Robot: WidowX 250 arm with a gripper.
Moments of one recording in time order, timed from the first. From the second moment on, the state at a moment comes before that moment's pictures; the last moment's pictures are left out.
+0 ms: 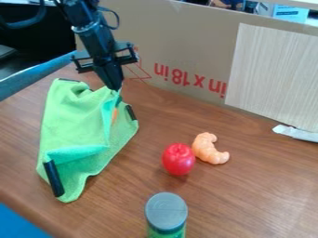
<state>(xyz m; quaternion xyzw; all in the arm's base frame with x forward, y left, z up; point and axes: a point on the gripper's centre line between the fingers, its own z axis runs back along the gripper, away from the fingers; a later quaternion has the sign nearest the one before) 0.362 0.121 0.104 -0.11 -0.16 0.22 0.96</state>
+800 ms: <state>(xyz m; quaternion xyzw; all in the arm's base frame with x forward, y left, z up) 0.355 0.146 0.134 -0.17 -0.16 0.24 0.94</state>
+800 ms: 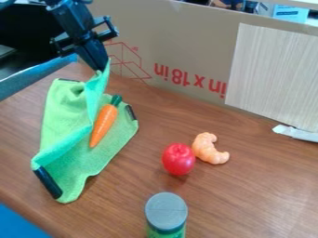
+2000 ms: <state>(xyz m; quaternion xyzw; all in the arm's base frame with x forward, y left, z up) 0.298 0.280 0.105 -0.12 -0.17 0.24 0.95</state>
